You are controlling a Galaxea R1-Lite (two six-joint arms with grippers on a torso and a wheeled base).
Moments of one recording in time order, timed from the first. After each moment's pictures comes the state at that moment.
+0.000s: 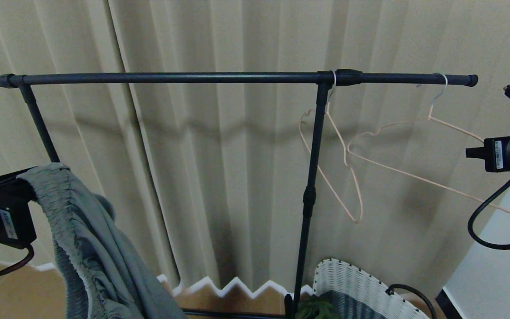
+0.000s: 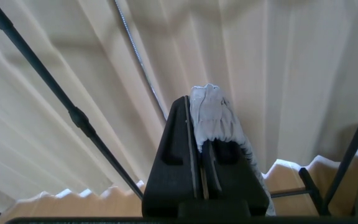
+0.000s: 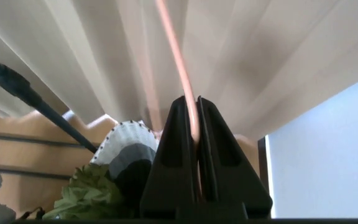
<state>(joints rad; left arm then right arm) -0.30 1.01 -0.59 -0.31 0.23 0.25 -0.11 1.50 -1.17 0.19 0.05 -0.07</state>
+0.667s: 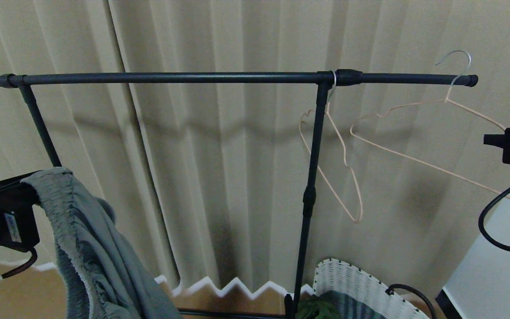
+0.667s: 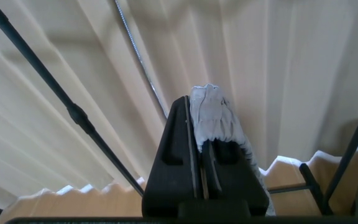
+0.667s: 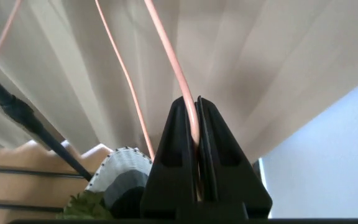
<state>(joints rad) -0.30 1.01 -0.58 -0.31 0.23 0.25 -0.13 1.42 -1.09 0.05 0.05 -0.06</state>
